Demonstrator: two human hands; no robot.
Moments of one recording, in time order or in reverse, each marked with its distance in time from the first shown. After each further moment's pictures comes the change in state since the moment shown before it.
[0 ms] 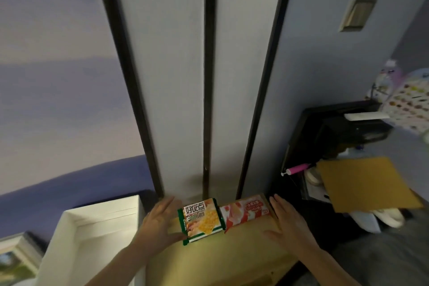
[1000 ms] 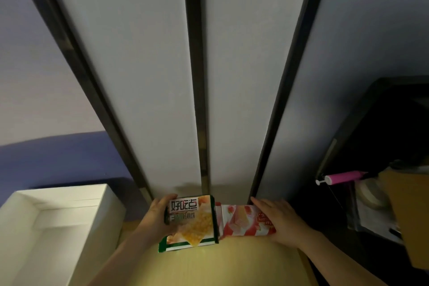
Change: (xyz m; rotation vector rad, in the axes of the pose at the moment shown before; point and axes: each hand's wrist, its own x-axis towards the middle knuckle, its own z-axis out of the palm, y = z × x) left_hand 0.119 -0.044 0.121 -0.352 0.009 -0.364; right_hand 0.188 0.067 0.108 -0.078 -0.260 -0.428
